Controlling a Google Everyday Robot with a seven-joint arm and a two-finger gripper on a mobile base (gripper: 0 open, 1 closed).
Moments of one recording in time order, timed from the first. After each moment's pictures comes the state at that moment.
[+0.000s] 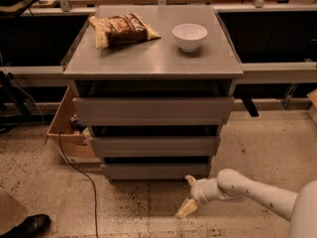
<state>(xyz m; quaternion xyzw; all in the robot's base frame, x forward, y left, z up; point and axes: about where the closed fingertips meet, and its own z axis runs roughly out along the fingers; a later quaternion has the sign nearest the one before) 0.532 -0.107 0.315 -0.52 0.77 0.25 0.28</state>
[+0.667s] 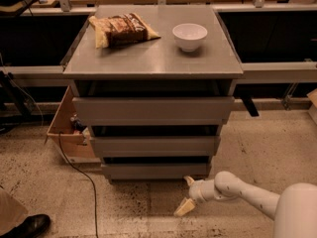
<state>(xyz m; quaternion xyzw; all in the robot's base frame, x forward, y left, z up) 0.558 -0.110 0.260 -0.51 0.77 0.26 0.30</state>
